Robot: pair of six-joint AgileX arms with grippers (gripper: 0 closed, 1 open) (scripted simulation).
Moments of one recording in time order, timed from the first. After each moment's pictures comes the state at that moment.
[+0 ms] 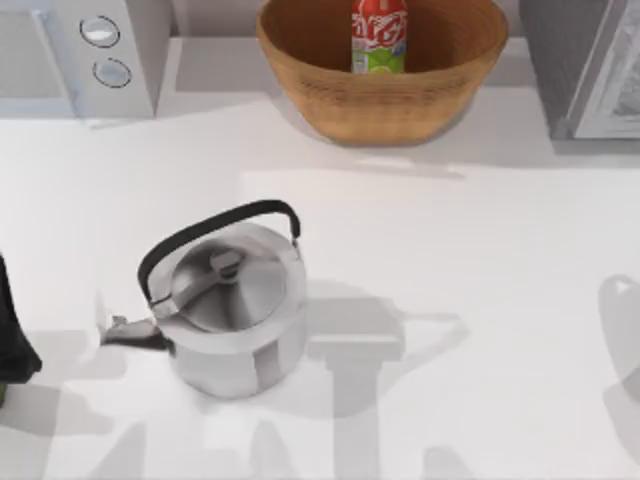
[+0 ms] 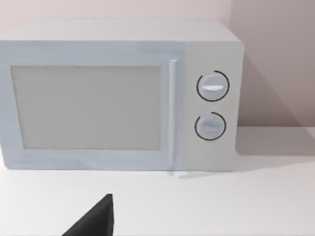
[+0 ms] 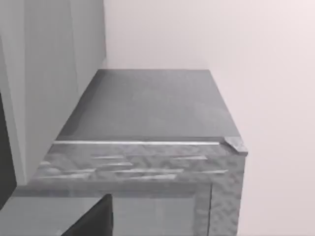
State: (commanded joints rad) left arm 0.00 0.00 0.00 0.00 0.00 0.00; right arm -1.04 1.35 1.74 -0.37 -1.03 0.03
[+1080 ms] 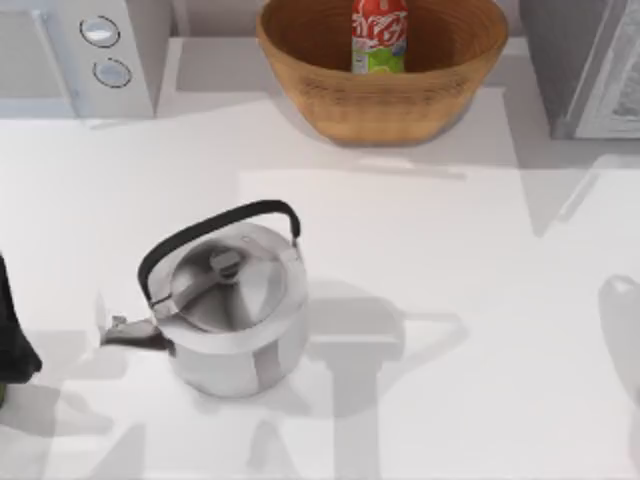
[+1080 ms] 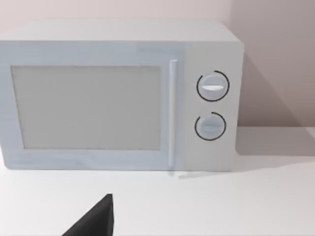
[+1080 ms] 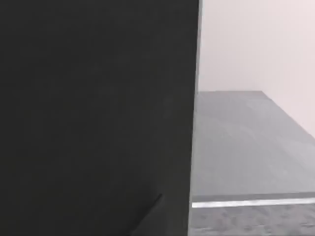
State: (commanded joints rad) left arm 0.00 0.00 0.00 0.00 0.00 0.00; right arm -0.33 1.35 1.78 -0.41 -0.32 0.02
